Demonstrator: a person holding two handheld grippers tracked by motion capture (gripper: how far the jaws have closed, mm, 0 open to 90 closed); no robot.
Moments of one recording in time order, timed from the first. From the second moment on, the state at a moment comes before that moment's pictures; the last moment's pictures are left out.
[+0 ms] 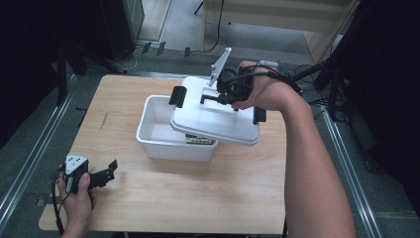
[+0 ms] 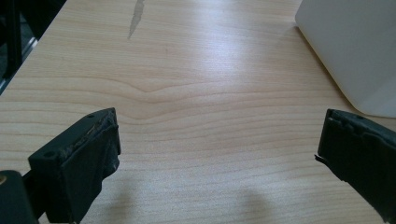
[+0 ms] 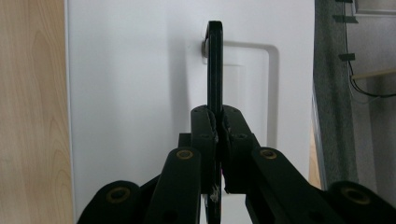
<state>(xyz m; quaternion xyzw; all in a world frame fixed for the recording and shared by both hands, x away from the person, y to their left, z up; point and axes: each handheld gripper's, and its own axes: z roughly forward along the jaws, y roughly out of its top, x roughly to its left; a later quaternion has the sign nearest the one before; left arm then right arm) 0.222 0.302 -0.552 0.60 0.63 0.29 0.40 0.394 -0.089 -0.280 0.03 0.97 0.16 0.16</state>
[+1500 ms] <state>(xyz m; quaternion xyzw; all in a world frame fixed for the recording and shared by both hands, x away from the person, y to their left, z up) 0.221 0.303 -0.552 0.60 0.63 0.28 0.40 0.412 0.024 -0.322 -0.01 0.98 0.13 0.12</state>
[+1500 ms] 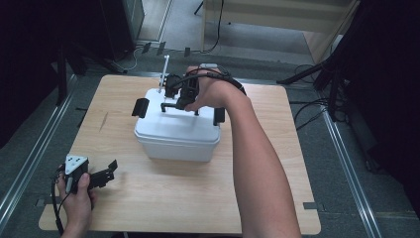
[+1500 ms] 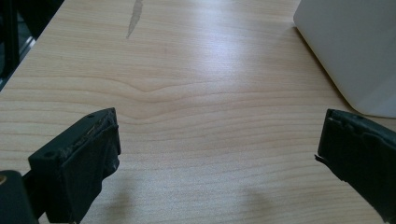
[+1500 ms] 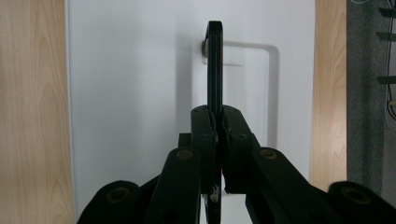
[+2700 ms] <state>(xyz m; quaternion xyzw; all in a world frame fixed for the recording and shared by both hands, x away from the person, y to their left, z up) 0.222 0.302 -0.552 0.60 0.63 0.29 0.40 0.362 0.015 -0.337 -0.03 0.98 0.15 0.12</state>
